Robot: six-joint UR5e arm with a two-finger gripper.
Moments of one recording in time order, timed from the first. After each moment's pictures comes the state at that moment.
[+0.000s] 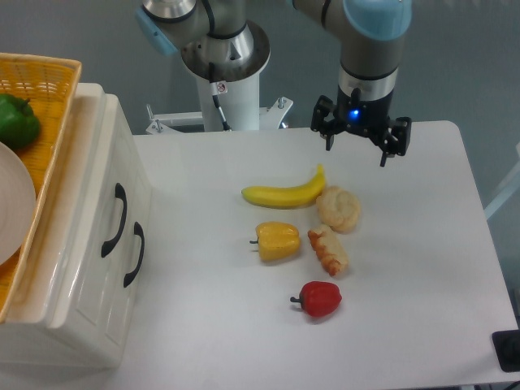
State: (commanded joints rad) arm 2.65 -1.69 -1.56 -1.36 1.60 1.05
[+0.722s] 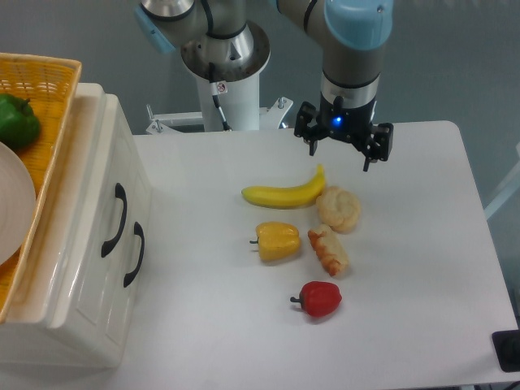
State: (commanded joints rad) arm 2.63 -1.69 -1.60 -1.37 1.59 0.96
